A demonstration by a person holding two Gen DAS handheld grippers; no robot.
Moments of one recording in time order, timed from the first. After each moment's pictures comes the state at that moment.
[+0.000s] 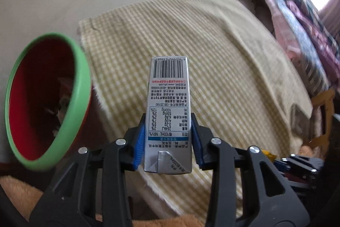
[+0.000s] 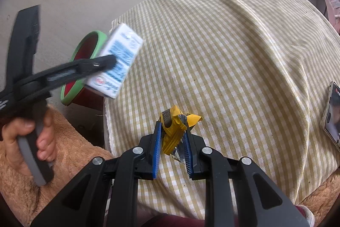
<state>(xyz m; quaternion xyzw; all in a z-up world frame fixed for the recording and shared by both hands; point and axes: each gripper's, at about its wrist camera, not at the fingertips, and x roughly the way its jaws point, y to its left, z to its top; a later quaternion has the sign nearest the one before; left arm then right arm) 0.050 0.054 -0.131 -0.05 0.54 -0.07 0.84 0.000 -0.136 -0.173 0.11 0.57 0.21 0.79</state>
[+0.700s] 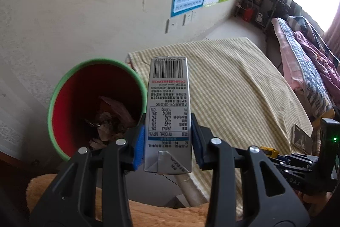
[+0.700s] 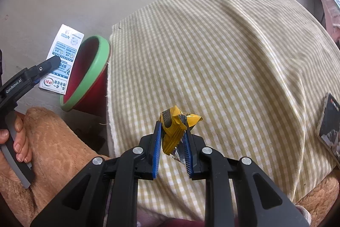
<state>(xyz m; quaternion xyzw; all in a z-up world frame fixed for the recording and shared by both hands) 0.014 0.118 -0.067 -0.05 0.45 -0.01 0.89 0.008 -0.120 -0.157 0.10 0.56 0.20 0.80</state>
